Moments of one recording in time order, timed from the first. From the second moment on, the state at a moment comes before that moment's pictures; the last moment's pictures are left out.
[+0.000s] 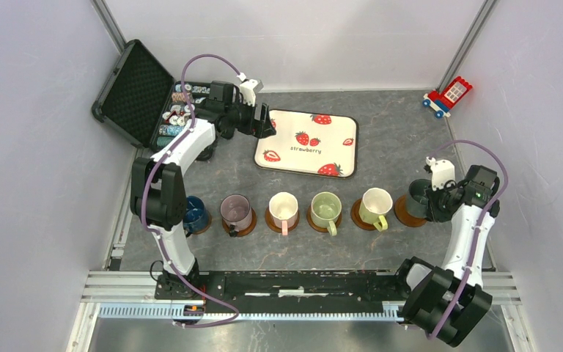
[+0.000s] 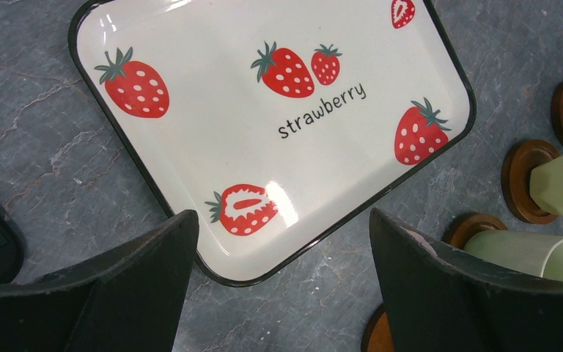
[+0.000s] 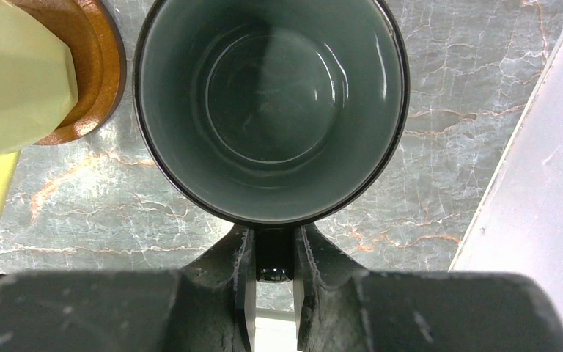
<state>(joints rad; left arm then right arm) -0.26 1.86 1.51 -0.33 0.53 0.03 -0.56 0.98 0.76 -0.88 -0.33 -0.74</state>
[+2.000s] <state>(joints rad) -0.36 2.19 1.81 -0.67 0.23 0.42 -0.57 1.07 1.09 -1.14 -0.44 -0.96</state>
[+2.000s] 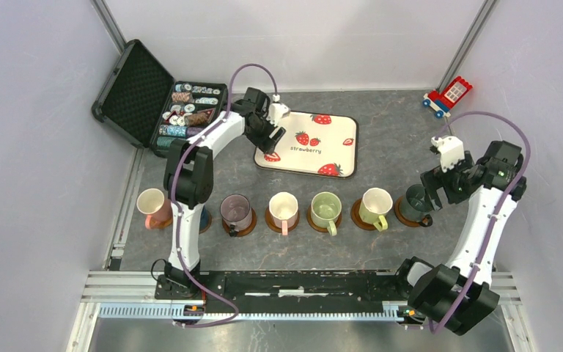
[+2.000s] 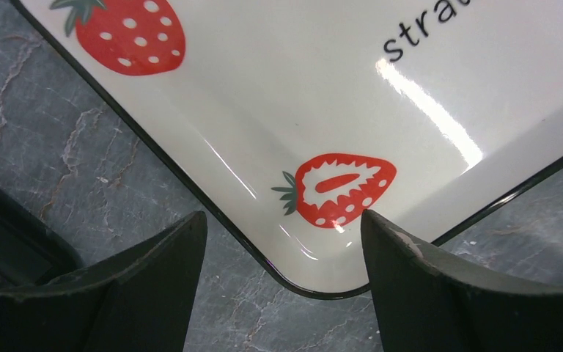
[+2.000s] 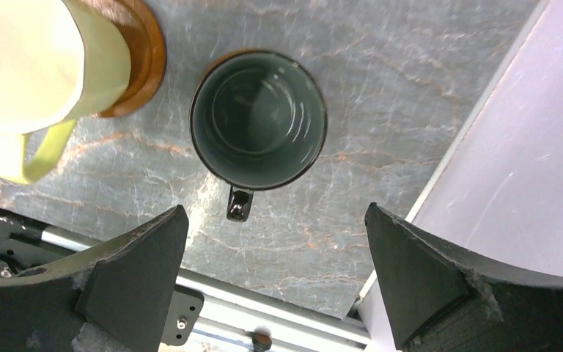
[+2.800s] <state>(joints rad) -0.42 2.06 1.53 -0.62 0.02 0.56 -0.51 1.23 1.28 -0.99 -0.57 -0.73</state>
